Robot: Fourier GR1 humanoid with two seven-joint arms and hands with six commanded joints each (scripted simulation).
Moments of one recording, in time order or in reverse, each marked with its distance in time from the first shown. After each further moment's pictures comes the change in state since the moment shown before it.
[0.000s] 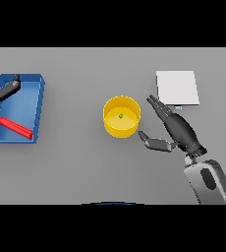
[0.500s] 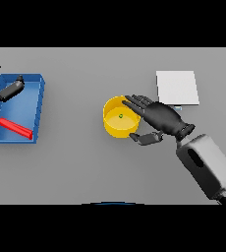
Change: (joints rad) left arm -0.009 -0.014 -0.013 -0.001 -0.005 0.001 0.008; right arm -0.285 -0.113 0.176 0.157 0.205 0.169 -0.045
